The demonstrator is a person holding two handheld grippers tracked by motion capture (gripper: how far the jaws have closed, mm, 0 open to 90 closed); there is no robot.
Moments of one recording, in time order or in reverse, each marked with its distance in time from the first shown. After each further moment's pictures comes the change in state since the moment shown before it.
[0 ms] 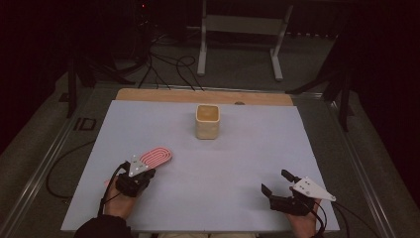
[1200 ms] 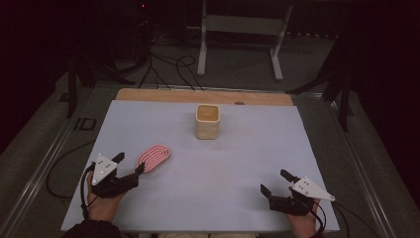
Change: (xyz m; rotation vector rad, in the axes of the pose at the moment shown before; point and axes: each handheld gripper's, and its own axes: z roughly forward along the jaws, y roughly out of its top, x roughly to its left) left arm 0.023 -0.002 -0.065 -0.359 0.109 -0.133; right arm 0.001 0.000 0.001 0.002 0.008 -0.010
